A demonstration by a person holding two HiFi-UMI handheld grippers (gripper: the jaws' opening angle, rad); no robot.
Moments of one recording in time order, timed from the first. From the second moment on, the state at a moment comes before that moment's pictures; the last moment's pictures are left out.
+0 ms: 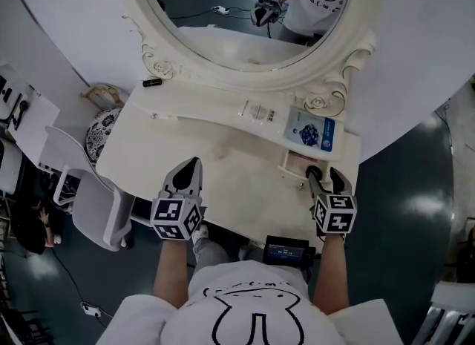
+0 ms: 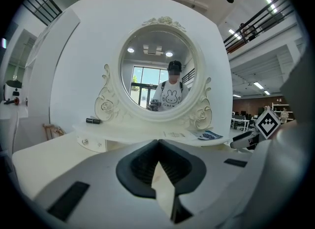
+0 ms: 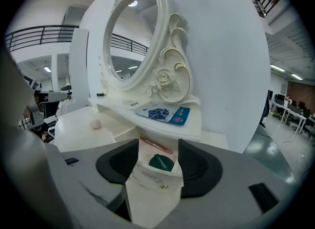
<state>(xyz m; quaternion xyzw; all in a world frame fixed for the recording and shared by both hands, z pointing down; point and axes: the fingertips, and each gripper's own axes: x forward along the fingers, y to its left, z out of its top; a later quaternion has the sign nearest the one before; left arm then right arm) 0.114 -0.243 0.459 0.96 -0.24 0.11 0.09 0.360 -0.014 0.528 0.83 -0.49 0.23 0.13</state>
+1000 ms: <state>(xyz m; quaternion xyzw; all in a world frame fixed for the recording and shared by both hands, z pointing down) 0.059 -0.400 0.445 0.97 -0.19 0.08 0.09 0.283 -0.123 0.495 0.88 -0.42 0.20 0.11</state>
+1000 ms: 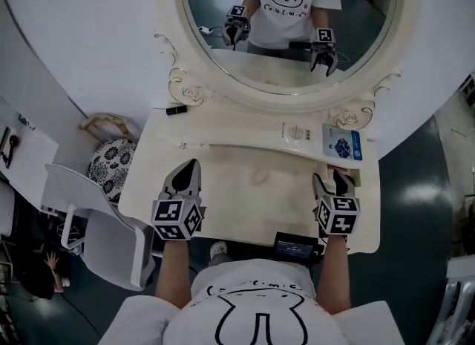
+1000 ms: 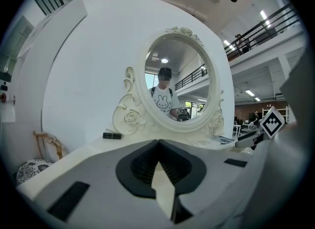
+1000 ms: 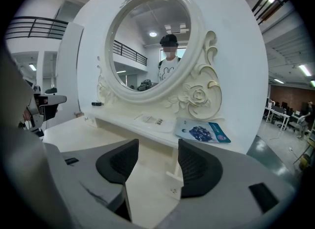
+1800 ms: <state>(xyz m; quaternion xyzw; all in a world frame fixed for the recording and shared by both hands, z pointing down) -0.037 -0.539 0.481 0.95 -0.26 0.09 0.12 0.207 -0.281 0.541 0.83 -0.48 0.25 0.12</state>
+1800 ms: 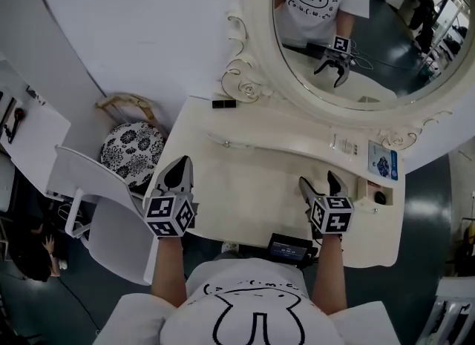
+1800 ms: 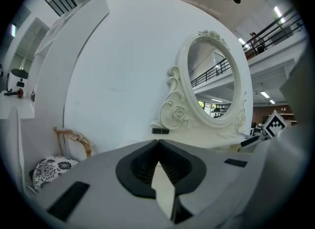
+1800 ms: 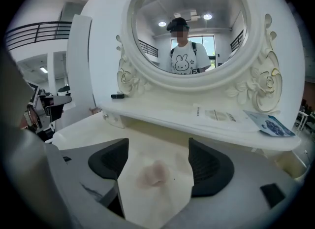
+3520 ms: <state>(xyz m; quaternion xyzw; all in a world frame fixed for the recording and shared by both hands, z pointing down) 0.007 -0.483 0.460 0.96 -0.24 0.11 0.09 0.216 -0.248 0.539 0.80 -0.51 0.29 0.13</state>
